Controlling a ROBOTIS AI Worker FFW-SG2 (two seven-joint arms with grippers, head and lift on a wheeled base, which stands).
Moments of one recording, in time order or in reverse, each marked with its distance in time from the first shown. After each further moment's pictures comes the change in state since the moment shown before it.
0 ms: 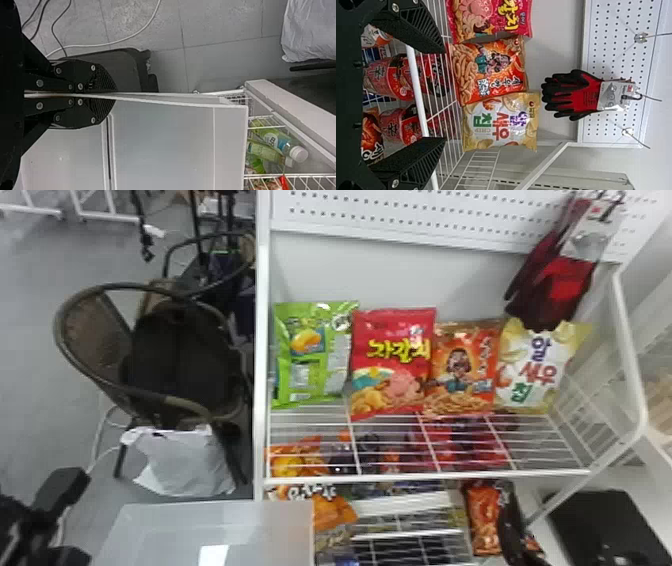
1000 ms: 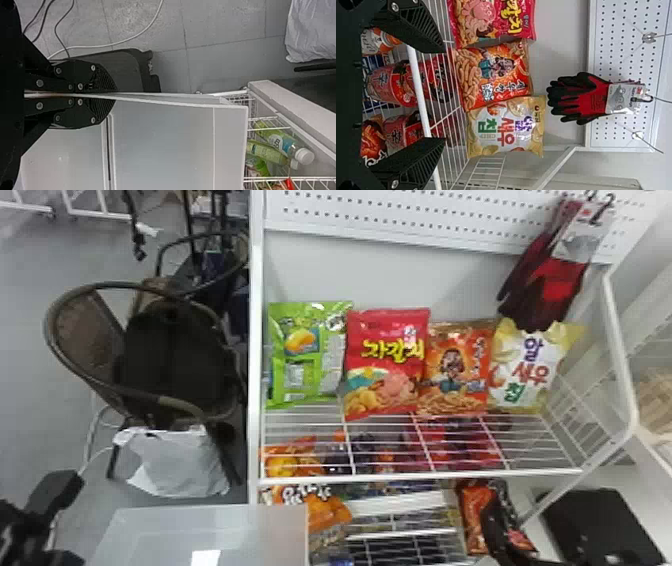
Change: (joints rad) left arm -0.006 -0.001 -0.014 0.013 -0.004 0.000 0.000; right arm -0.030 0.000 0.011 0.004 -0.004 0.043 0.015
